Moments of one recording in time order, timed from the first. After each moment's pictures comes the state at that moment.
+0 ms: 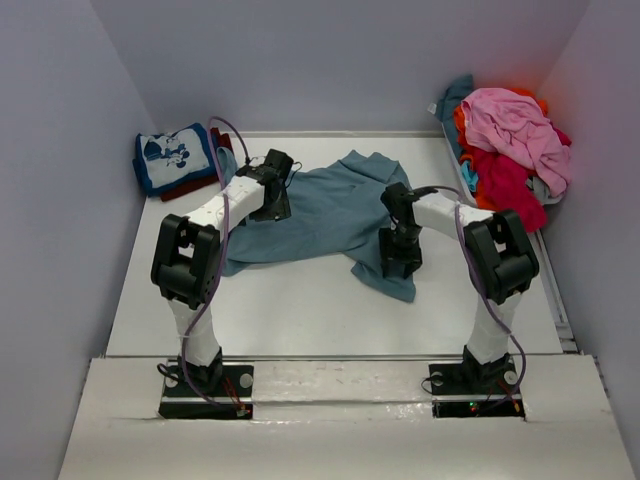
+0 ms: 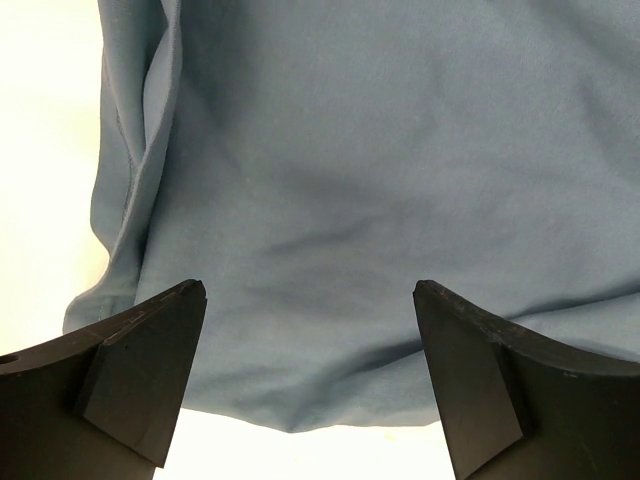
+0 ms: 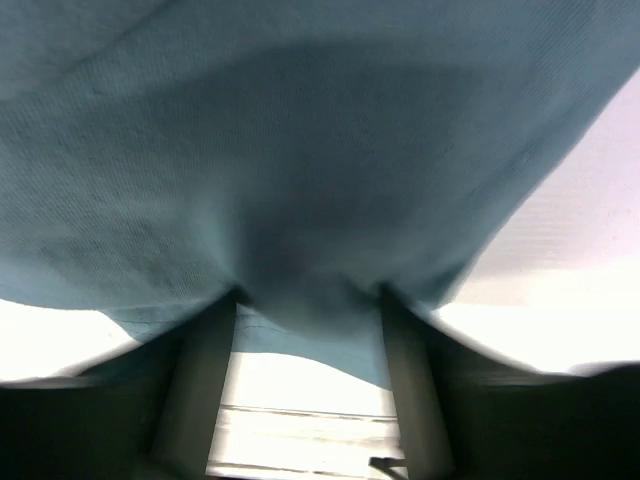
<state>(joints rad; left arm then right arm) -0.40 1.88 1.47 -0.79 -0.44 -0.56 0.42 1.92 1.29 -0.91 -0.11 0.48</state>
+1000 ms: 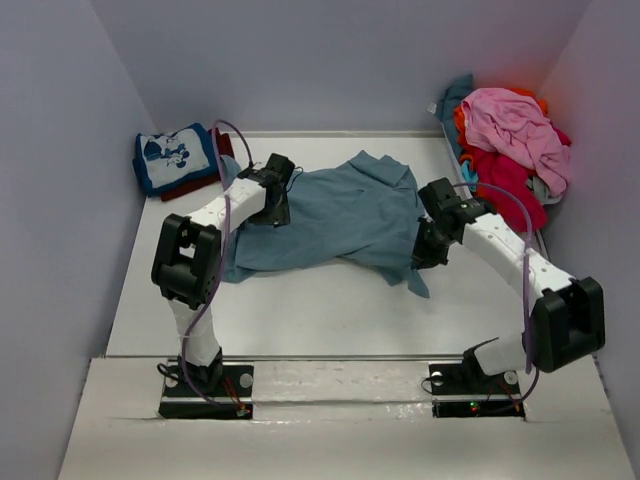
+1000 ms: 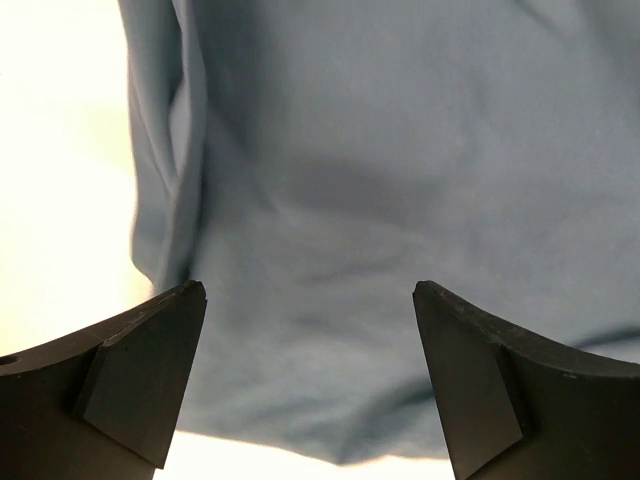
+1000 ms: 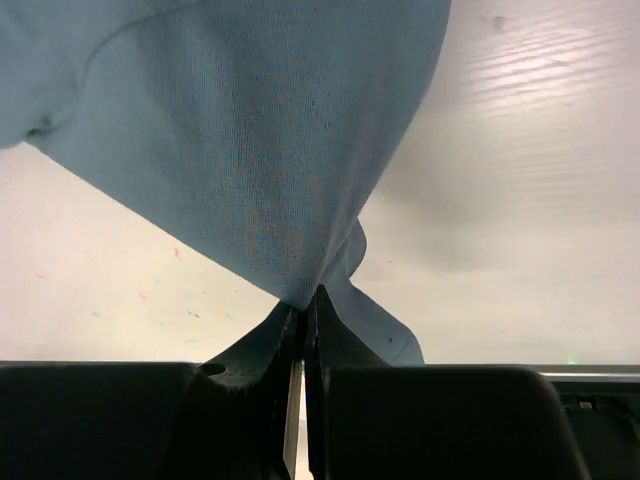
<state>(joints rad) -0.41 1.88 1.45 -0.80 -0.44 -0.51 0.38 1.46 1.12 -0.97 -0.02 0.68</state>
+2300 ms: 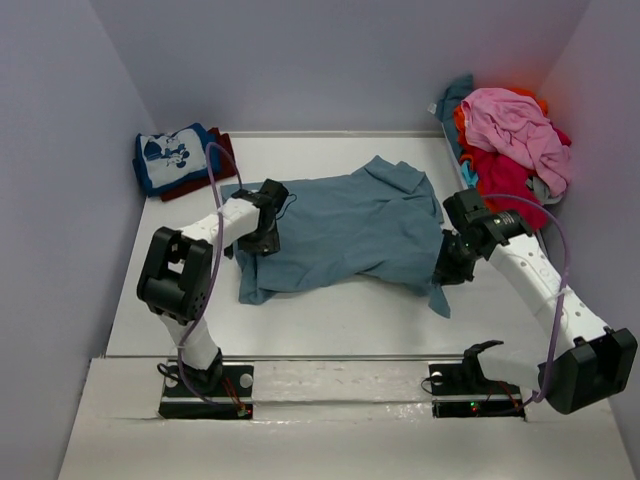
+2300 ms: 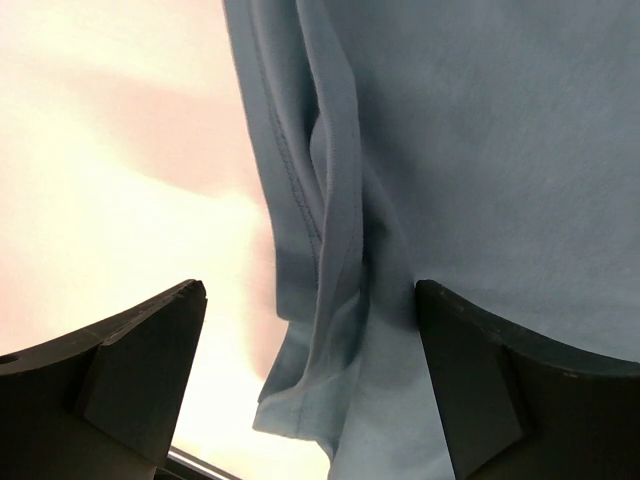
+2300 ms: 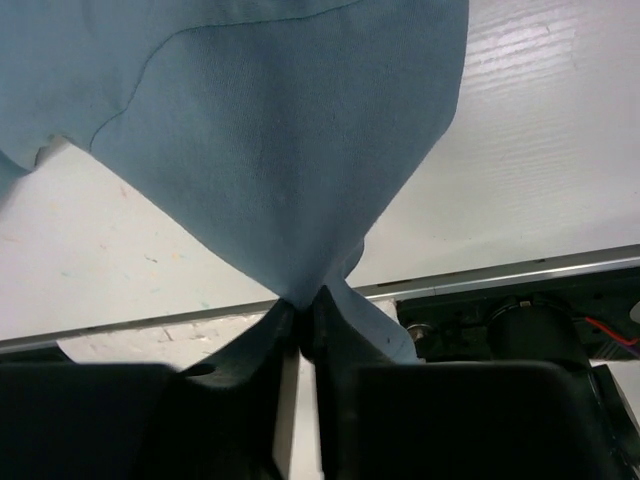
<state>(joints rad) -0.42 1.76 1.18 -0.84 -0.45 -0.57 0.32 1.18 1.11 -1.22 0.02 0.70</state>
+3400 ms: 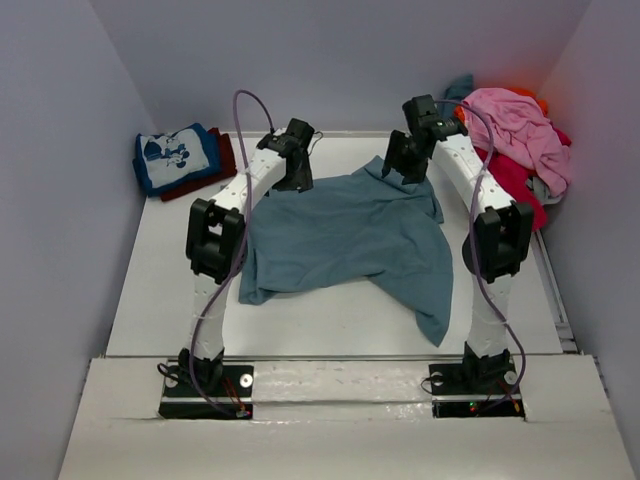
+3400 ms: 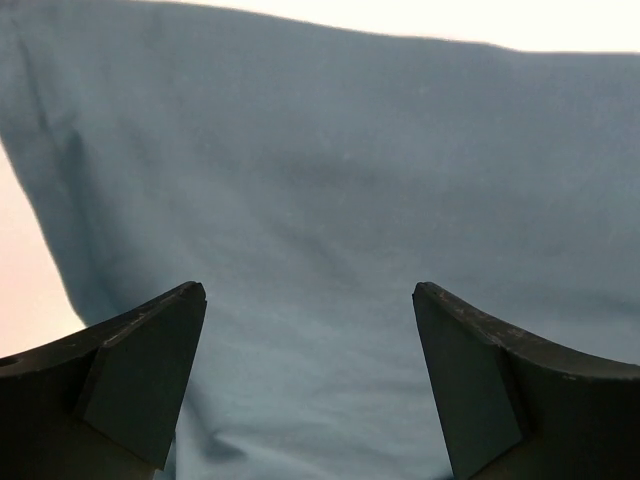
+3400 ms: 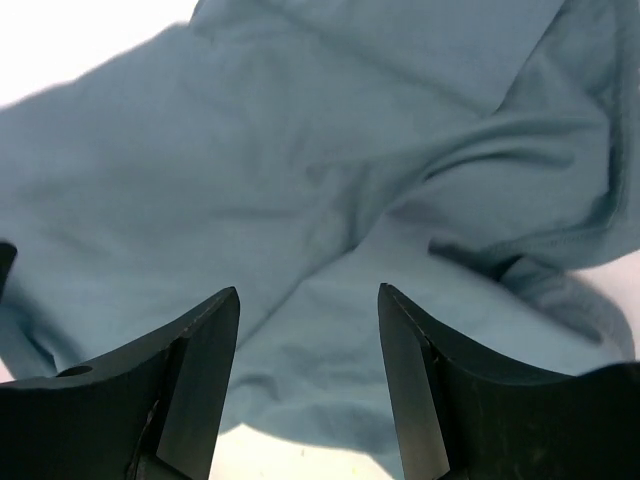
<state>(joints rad) -0.44 2.19 2.02 -0.95 -0.38 -0.53 0.29 2.07 2.07 -1.02 0.00 0.53</state>
